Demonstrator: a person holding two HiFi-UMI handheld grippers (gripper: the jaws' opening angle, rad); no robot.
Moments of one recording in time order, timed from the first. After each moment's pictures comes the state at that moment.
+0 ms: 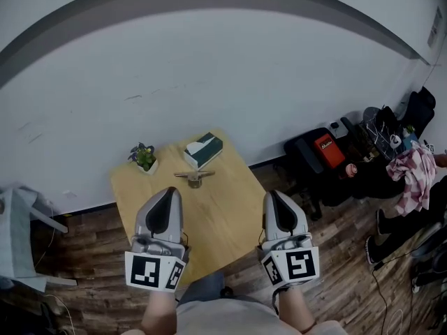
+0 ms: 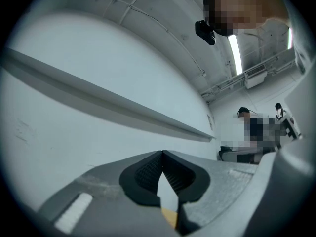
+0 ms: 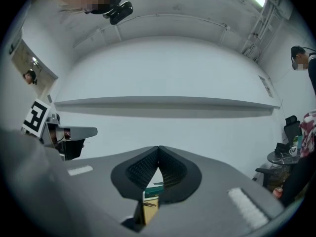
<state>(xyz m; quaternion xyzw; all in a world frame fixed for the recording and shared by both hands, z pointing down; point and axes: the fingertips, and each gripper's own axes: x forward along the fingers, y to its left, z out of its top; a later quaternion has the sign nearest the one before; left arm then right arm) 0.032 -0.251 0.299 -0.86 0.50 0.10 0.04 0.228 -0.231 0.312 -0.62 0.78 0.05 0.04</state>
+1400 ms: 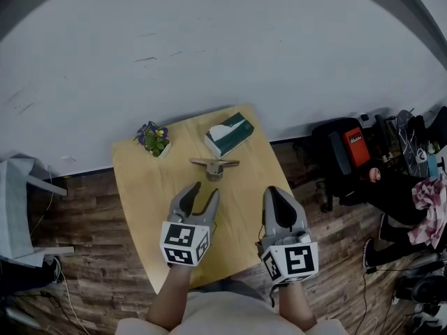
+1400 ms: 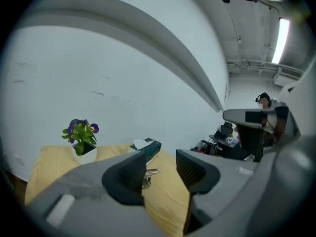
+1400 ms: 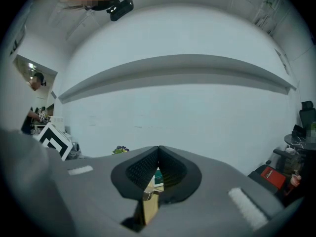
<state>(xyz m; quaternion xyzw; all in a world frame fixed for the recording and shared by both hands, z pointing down) 0.040 -0.388 0.521 -0.84 0.49 -0.07 -0.20 0.167 -0.367 0.418 -0.57 0.82 -0.05 -0.05</state>
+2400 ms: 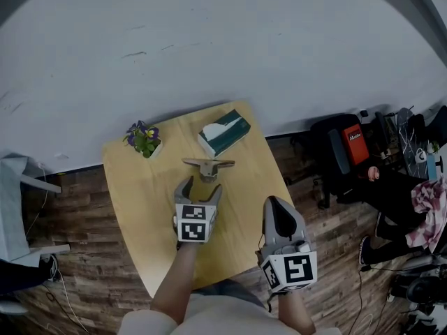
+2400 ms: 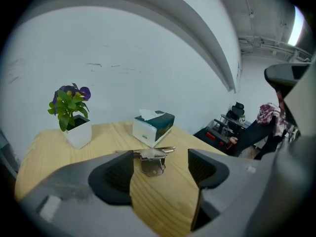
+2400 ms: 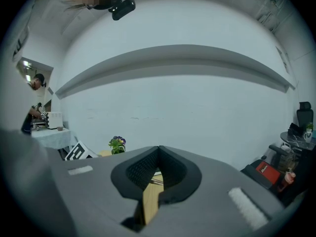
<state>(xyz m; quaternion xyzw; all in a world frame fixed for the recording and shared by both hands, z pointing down) 0.058 -0.434 0.636 -0.80 0.51 -0.19 -0.25 0.185 -0.369 0.448 -0.58 0.81 -0.07 -0.09</state>
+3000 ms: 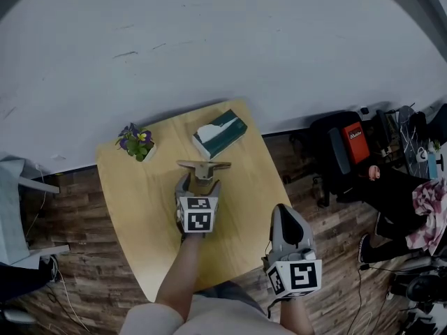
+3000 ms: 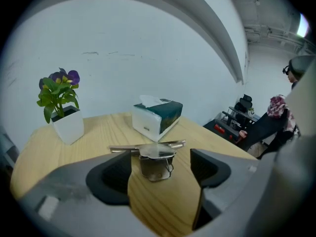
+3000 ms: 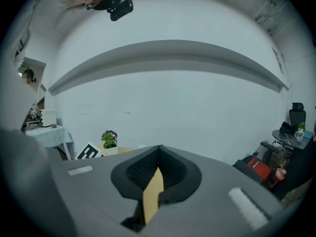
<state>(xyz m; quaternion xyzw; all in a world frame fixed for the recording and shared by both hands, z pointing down) 0.068 -0.465 0.677 -0.78 0.53 -0.23 -0.26 0.220 -0.370 0.464 -0.60 0.78 -0.09 -0.11</state>
